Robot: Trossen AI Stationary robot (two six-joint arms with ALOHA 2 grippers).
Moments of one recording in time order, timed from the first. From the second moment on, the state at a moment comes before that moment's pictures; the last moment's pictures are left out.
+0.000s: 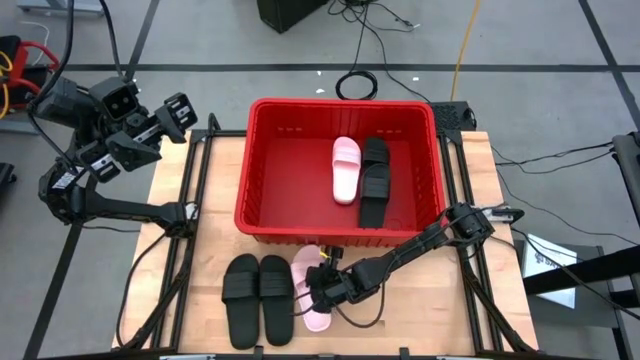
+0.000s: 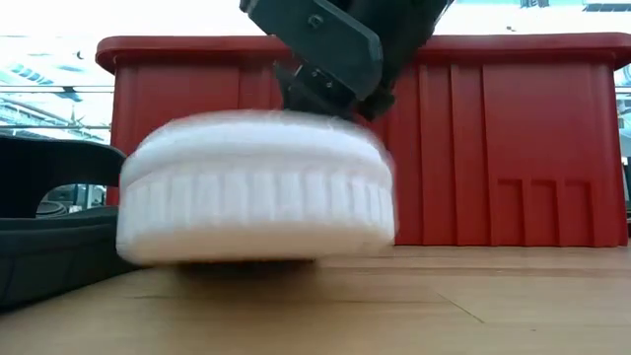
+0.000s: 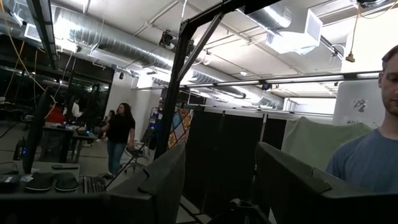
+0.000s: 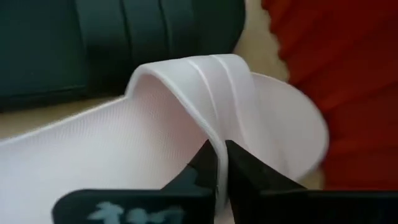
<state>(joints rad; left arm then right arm) 0.32 0.97 1.60 -0.03 0.81 -0.64 0.44 2.15 1.56 -0.46 0.51 0.47</state>
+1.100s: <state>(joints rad) 0.32 0.97 1.60 -0.06 0.84 -0.64 0.46 1.97 1.54 -0.46 0.28 0.50</state>
